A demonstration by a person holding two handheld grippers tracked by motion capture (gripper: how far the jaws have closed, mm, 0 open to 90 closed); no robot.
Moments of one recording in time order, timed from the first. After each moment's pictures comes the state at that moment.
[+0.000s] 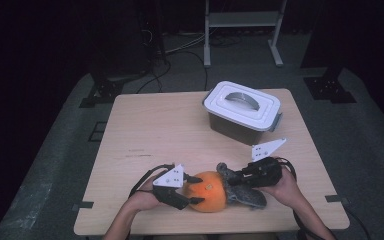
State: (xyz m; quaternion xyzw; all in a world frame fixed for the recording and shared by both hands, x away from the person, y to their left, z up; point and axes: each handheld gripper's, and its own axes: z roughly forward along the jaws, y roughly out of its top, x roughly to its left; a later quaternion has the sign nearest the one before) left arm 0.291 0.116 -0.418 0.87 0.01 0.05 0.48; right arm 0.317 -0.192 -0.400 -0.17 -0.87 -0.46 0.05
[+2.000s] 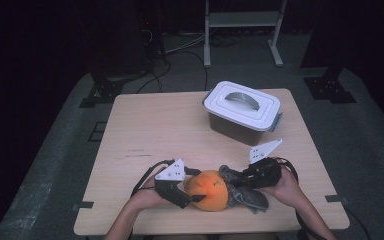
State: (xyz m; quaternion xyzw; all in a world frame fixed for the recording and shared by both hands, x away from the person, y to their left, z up) left arm 0.299 0.113 -0.419 0.87 0.05 0.04 0.50; right arm 0.319 -0.194 -0.403 -0.17 -0.88 -0.43 0.04
